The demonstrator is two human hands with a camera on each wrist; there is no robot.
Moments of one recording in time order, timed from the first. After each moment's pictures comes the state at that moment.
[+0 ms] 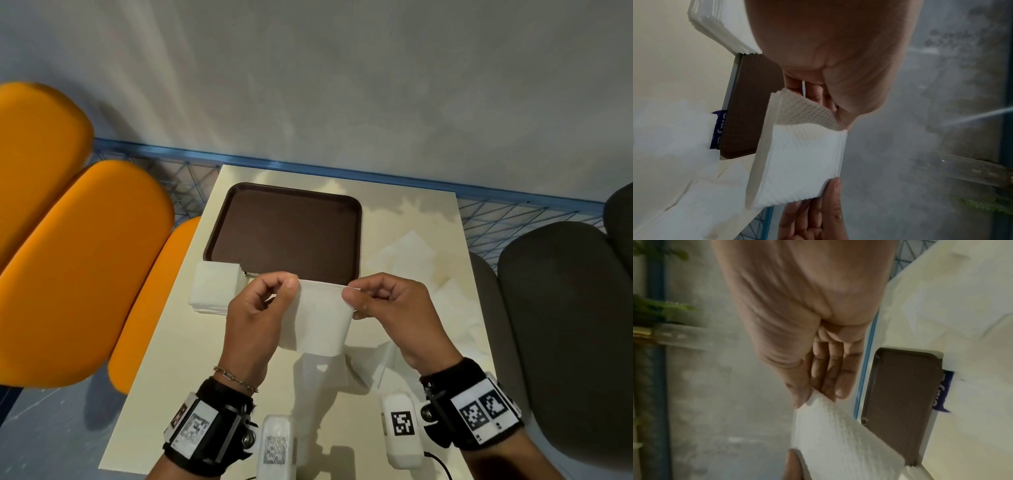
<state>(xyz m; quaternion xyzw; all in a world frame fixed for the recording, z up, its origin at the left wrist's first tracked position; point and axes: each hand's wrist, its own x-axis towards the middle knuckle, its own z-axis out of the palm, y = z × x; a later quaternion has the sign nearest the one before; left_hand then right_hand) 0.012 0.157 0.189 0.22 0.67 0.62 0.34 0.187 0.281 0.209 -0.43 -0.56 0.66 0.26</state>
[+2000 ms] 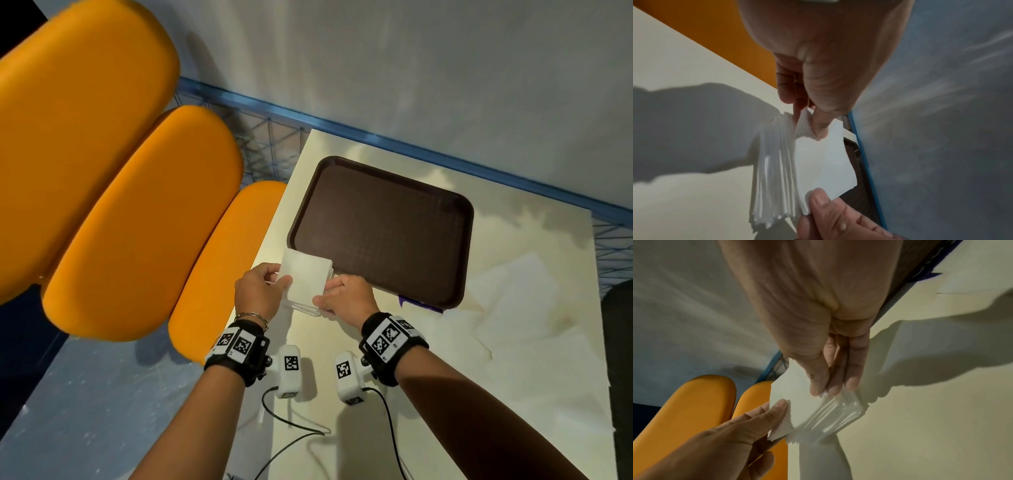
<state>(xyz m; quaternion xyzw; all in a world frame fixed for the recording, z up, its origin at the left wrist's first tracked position) -0.215 0.140 0.001 0.14 0.89 0.37 0.25 -0.073 0.265 0.018 -0.53 -0.60 0.59 -0.03</state>
